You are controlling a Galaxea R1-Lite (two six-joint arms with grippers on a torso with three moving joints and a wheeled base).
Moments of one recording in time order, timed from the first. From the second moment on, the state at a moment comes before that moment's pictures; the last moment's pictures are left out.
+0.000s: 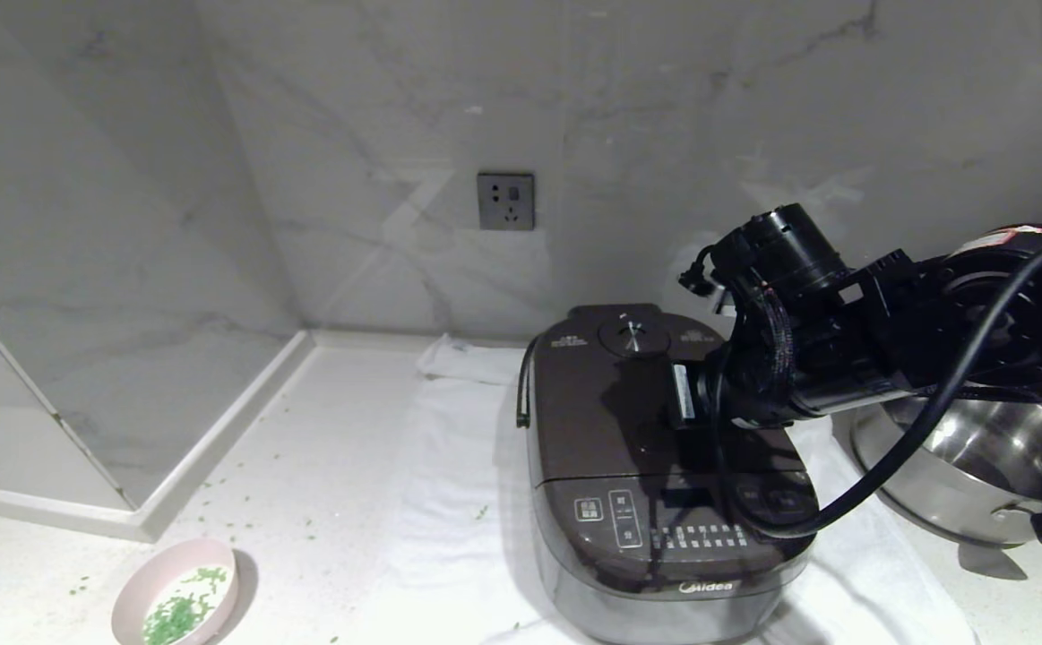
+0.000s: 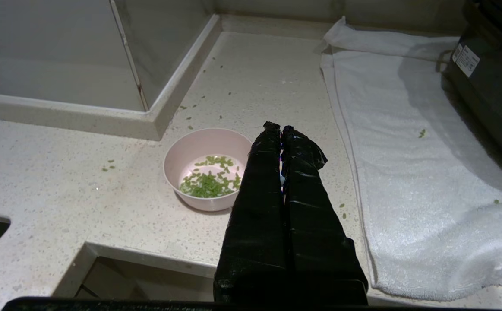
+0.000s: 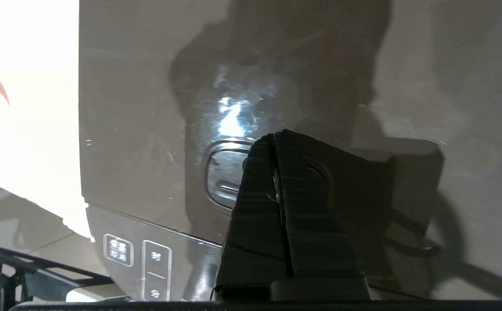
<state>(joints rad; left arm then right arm) 0.00 0.00 -0.02 0.05 0.00 0.00 0.56 1.81 -1.34 0.40 0.00 0.41</state>
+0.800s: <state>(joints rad) 0.00 0.00 -0.02 0.05 0.00 0.00 0.59 1.80 -1.33 0.42 -0.02 0.47</state>
